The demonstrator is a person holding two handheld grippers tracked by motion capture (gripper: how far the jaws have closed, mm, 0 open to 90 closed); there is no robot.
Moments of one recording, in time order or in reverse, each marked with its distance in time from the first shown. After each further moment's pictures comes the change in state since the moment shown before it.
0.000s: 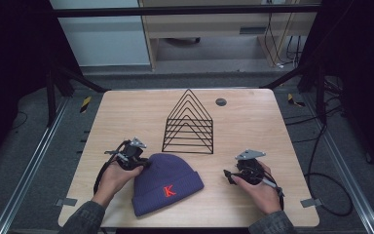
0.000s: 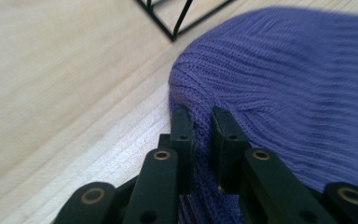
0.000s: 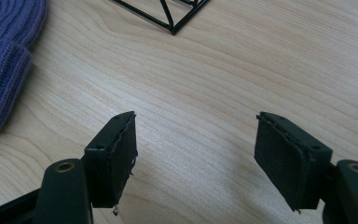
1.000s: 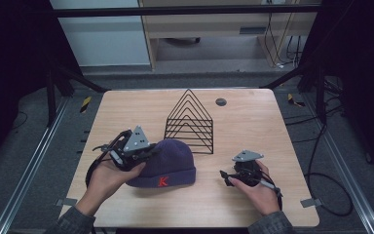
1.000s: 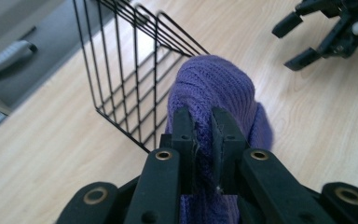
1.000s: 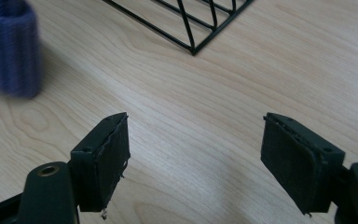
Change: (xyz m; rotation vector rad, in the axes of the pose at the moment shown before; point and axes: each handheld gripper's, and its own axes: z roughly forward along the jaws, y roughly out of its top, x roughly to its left) left arm -0.074 0.057 -0.112 -0.253 0.080 0.351; right arm 0.012 0.005 -0.006 -0.052 0.014 -0.066
